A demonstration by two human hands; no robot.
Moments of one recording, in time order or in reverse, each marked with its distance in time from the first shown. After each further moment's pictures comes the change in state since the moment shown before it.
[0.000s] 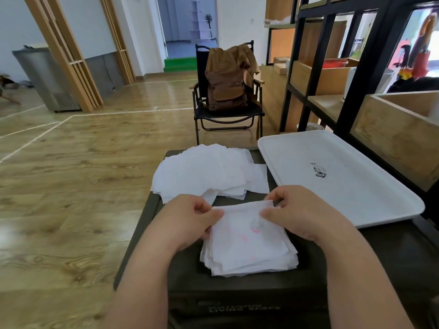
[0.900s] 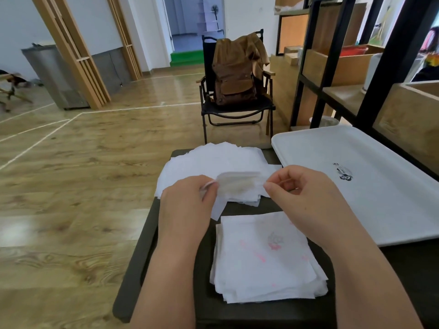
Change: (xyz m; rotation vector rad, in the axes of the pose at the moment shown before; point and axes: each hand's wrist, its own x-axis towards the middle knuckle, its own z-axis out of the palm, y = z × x) left_hand 0.045 -0.011 0.010 0.127 0.568 0.434; right_hand 0.020 -0.015 0.014 0.256 0.288 -0.212
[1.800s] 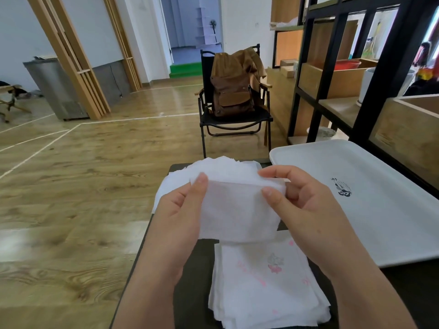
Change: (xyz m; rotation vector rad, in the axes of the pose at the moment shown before) left_hand -0.003 0.030 -0.036 -0.852 -0.216 -0.368; right_hand -0.006 -0.018 -0.005 0.352 -0.100 -0.144
